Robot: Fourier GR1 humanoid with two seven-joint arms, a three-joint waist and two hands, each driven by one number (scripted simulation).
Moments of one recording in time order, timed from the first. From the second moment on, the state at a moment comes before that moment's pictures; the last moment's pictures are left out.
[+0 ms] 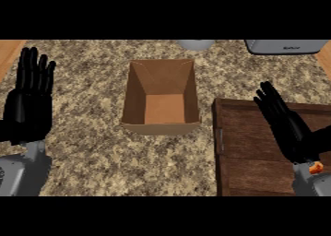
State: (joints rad) left arm -0.25 0.27 -0.02 -1.63 0.31 0.32 -0.08; right arm -0.12 -0.42 0.22 -1.58 -0.45 -0.12 0.04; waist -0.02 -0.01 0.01
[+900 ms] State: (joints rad) left arm -0.06 0.53 -0.05 -1.34 0.04 0.29 0.02; right arm 0.04 -0.90 0.11 -1.27 -0.27 0.49 -0.51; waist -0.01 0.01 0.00
